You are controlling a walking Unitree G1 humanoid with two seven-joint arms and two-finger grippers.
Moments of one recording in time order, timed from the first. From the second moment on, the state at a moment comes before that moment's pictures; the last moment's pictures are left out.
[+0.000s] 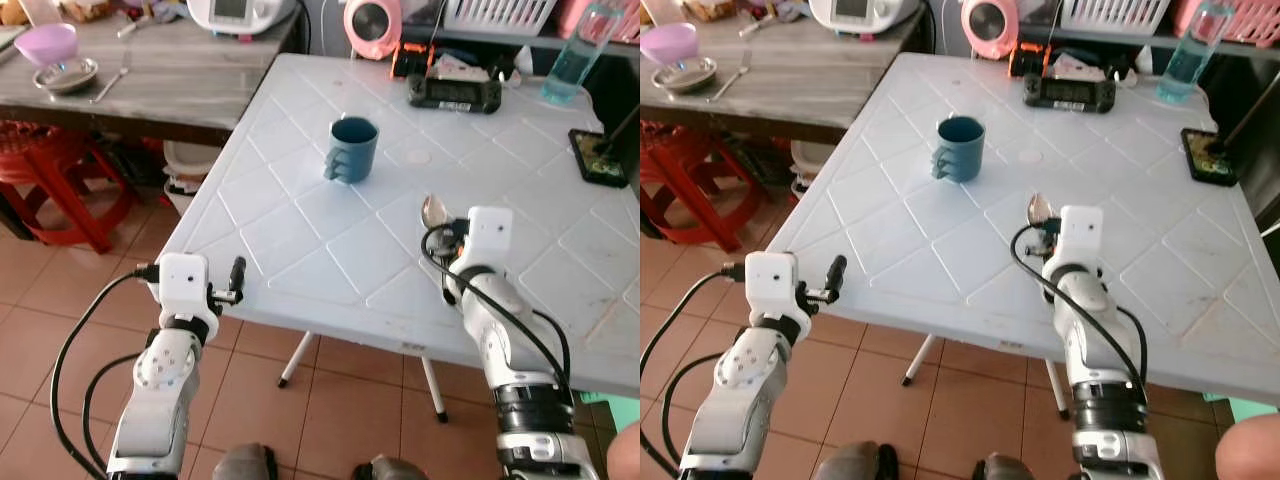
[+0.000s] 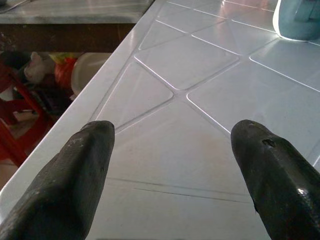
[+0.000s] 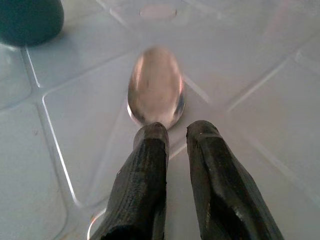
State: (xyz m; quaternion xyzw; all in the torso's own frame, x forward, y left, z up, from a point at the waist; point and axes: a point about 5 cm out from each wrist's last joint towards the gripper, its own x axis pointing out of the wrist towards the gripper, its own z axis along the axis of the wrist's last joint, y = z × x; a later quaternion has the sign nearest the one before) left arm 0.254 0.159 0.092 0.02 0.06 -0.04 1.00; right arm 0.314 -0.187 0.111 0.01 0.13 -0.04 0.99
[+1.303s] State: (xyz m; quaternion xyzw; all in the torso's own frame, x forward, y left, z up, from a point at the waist) left arm 0.253 0.161 0.090 0.02 0.07 -0.04 1.00; right arm 0.336 -0.193 0.097 -0.01 0.16 0.04 0.99
